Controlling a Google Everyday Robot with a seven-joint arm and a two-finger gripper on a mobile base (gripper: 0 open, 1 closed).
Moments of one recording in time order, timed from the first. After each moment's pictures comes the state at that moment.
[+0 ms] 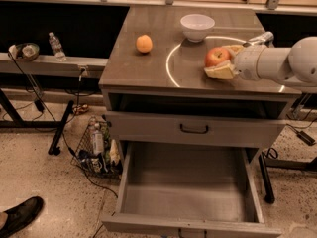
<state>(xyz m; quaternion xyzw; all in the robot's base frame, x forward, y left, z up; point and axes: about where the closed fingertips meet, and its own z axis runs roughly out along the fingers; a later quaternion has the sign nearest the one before) 0.708 -0.204 0.850 -0.44 0.71 0.08 0.55</state>
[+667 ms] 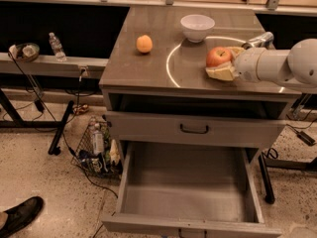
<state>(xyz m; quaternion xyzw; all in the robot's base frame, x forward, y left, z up) 0.713 -0.208 0.843 -0.43 0.72 0.09 0.54</state>
